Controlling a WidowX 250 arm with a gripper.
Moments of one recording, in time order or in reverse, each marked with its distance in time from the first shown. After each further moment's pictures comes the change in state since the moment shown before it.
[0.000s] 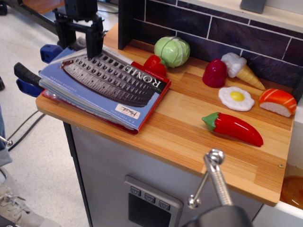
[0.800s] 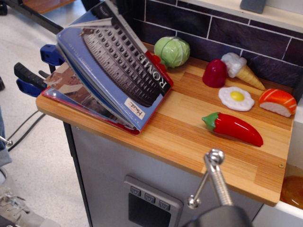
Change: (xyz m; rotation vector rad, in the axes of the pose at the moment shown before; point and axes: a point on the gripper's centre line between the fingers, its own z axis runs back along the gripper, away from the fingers) arm 0.009 -0.061 0.067 -0.247 0.042 0.096
